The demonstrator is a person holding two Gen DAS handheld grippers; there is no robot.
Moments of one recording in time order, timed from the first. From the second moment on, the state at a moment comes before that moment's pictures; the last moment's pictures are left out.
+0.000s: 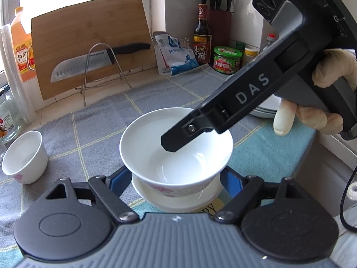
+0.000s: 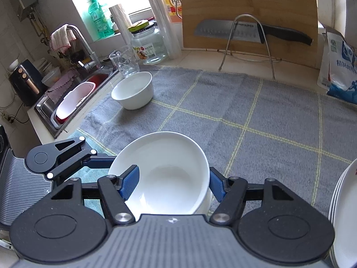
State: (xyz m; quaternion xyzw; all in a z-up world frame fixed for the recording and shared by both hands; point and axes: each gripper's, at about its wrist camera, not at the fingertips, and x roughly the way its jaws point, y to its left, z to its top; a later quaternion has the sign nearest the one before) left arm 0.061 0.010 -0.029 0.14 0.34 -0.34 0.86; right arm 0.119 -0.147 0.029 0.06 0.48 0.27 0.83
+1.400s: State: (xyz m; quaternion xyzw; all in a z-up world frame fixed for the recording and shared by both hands) left arm 0.063 0.014 -0.028 0.14 0.35 -0.35 0.86; right arm 0.116 -0.151 0.019 0.06 0.48 0.25 0.84
